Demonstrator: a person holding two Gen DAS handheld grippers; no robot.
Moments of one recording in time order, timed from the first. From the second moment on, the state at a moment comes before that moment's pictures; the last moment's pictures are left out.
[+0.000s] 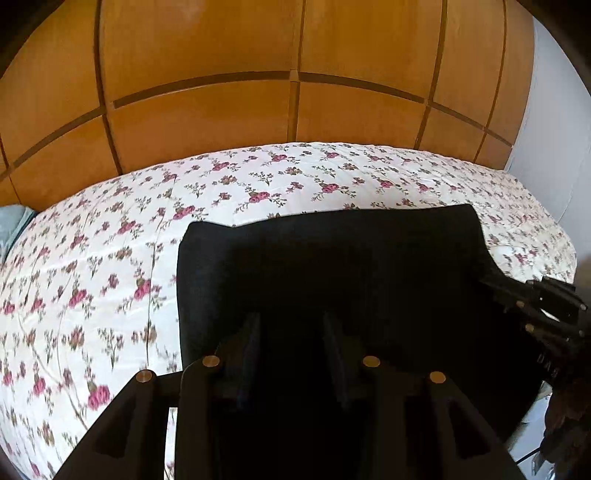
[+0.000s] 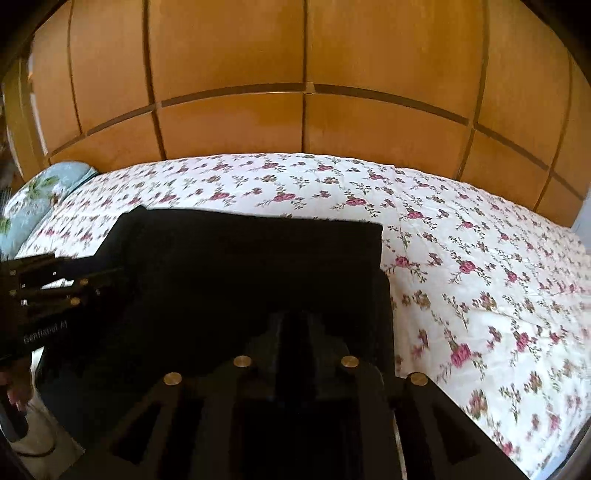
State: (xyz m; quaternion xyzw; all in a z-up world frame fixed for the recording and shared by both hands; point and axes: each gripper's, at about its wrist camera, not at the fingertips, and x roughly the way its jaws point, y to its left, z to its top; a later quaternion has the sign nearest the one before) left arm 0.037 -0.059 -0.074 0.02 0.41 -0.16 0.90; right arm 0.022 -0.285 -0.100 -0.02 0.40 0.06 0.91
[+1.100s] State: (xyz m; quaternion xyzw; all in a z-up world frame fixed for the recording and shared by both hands) left arm -0.058 -0.009 -0.085 -0.04 0.40 -0.20 0.89; right arm -0.019 -0.328 -0.112 0.08 0.42 0.03 0.90
